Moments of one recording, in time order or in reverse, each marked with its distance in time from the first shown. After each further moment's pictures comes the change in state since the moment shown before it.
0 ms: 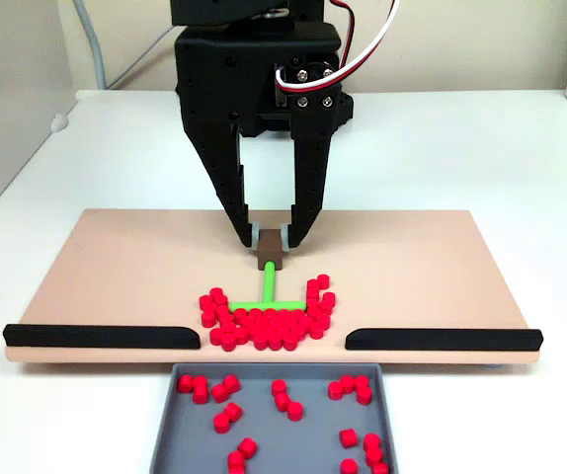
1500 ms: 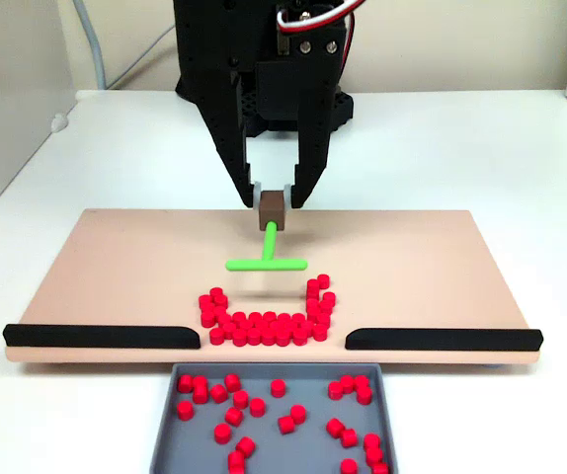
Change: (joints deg) arm -0.8 4.8 -5.6 9.0 2.1
